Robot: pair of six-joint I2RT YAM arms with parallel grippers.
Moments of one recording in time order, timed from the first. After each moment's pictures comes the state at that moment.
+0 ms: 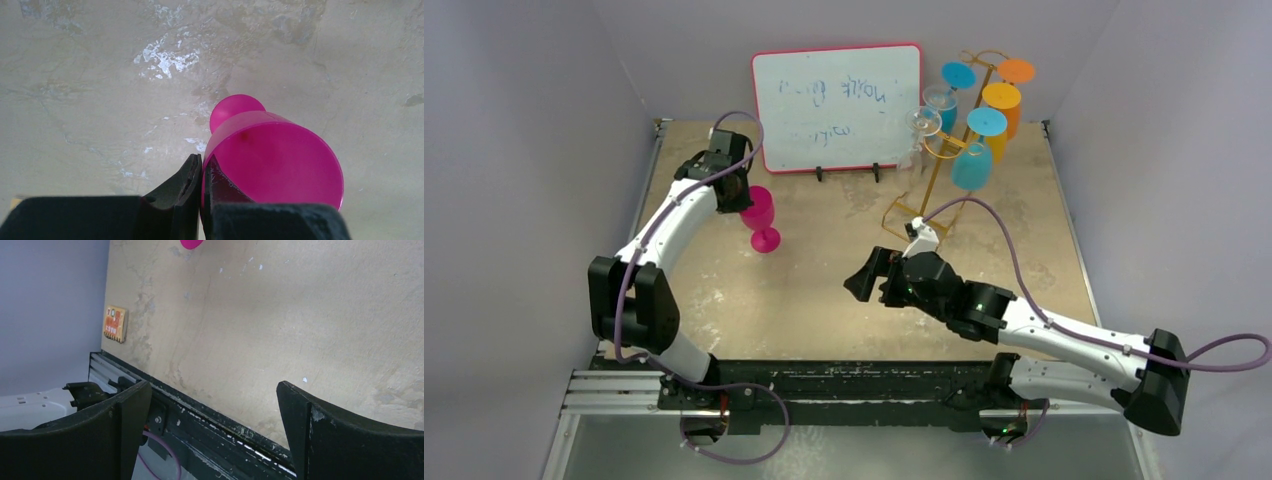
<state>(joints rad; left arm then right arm) -0.20 1.58 1.35 -0.75 -0.24 -0.33 1.05 0.98 0.72 -0.27 0.28 0.99</state>
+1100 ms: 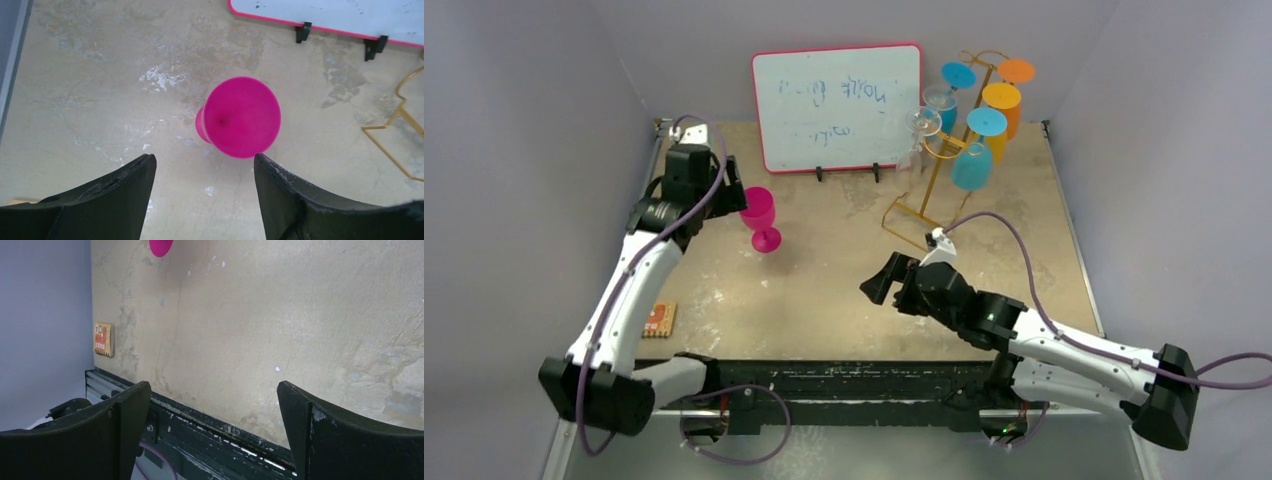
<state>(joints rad) -0.20 1.24 1.27 -0.74 -0.20 -0.34 1.03 0.89 0.61 -0.31 0.34 1.10</state>
